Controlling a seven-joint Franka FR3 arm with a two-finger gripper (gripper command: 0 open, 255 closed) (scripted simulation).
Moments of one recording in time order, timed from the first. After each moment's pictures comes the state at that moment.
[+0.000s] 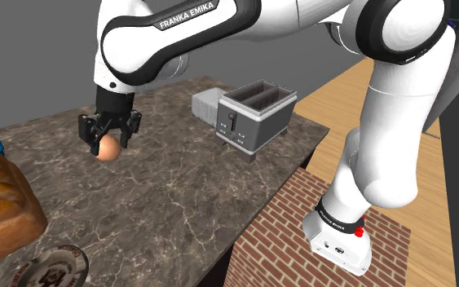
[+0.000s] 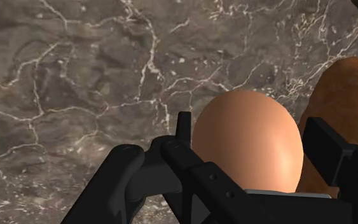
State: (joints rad) arm 0.44 0.24 0.18 -1.83 0.24 2.26 0.33
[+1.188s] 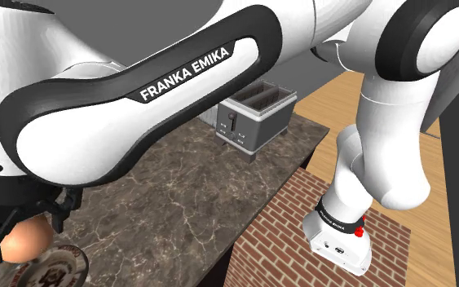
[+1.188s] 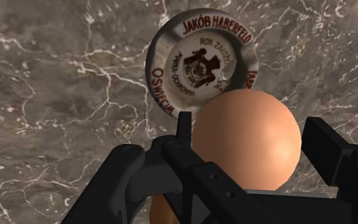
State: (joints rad) arm 0.74 0.35 0.27 -1.70 0.05 2.32 0.81
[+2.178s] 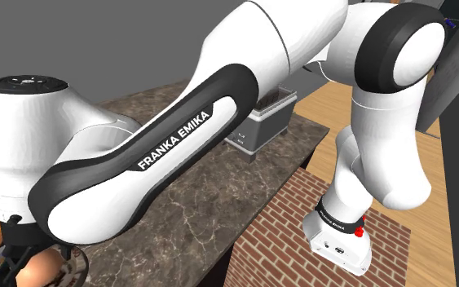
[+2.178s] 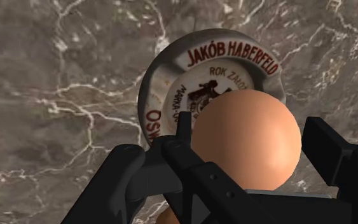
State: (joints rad) arm 0.77 0.44 0.26 -1.75 0.02 2.46 0.84
